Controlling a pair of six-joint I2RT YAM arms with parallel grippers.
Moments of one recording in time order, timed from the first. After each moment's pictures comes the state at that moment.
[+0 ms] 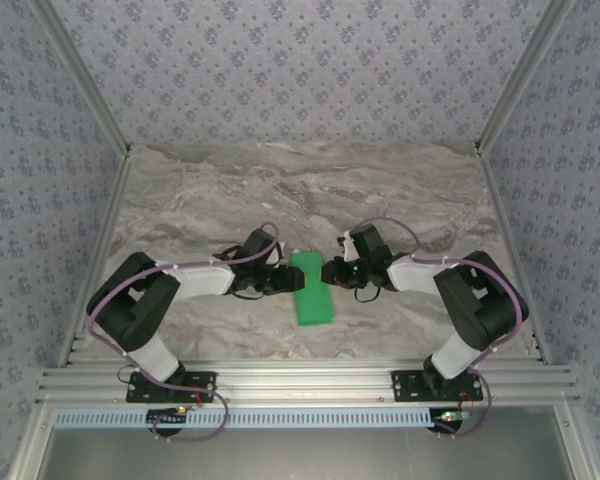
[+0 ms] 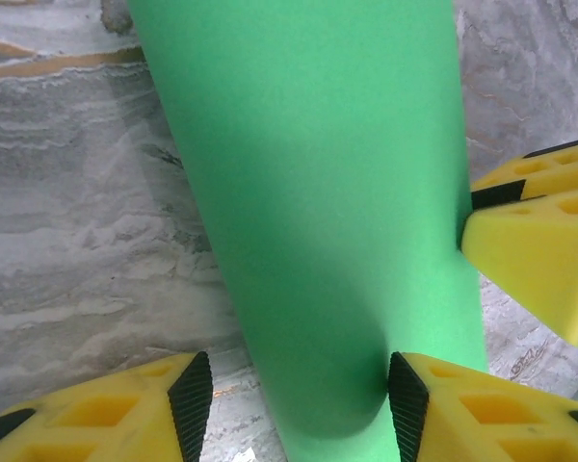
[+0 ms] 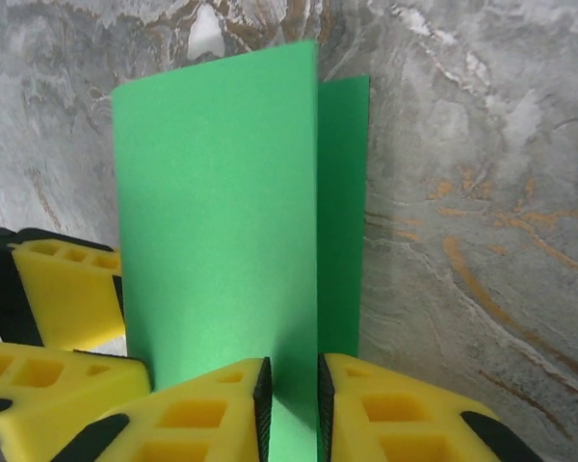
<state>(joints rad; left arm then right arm) -0.71 1.65 0.75 -0.04 0.38 -0.75 0.53 1.62 0.67 0.04 -0.48 0.65</state>
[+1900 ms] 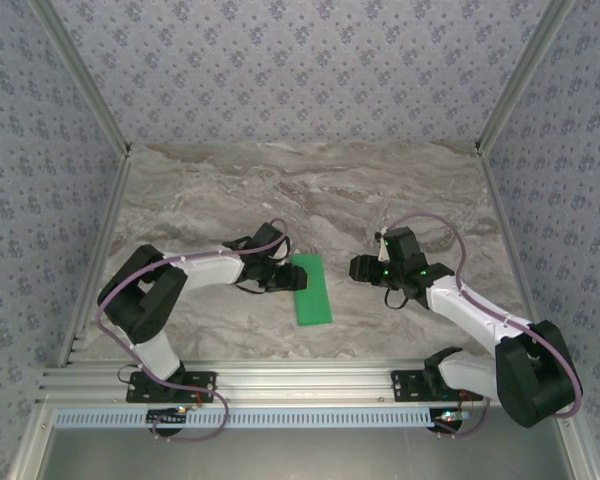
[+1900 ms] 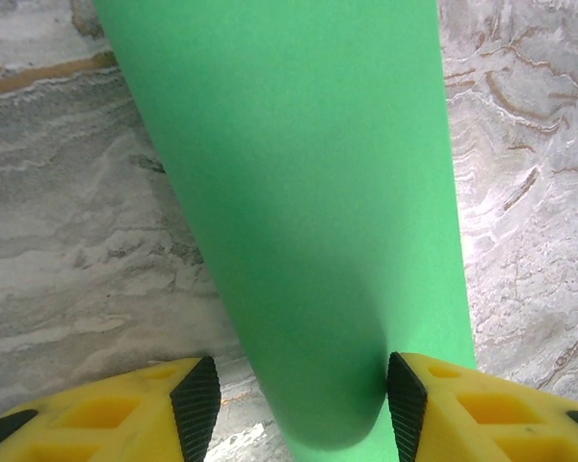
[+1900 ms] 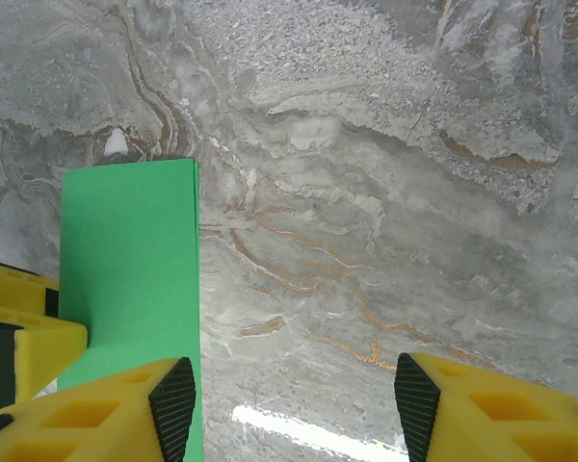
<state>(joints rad) -0.72 1.72 0.89 -0.25 0.36 -0.65 0.43 1.17 0.57 -0.27 -0.19 0.52</state>
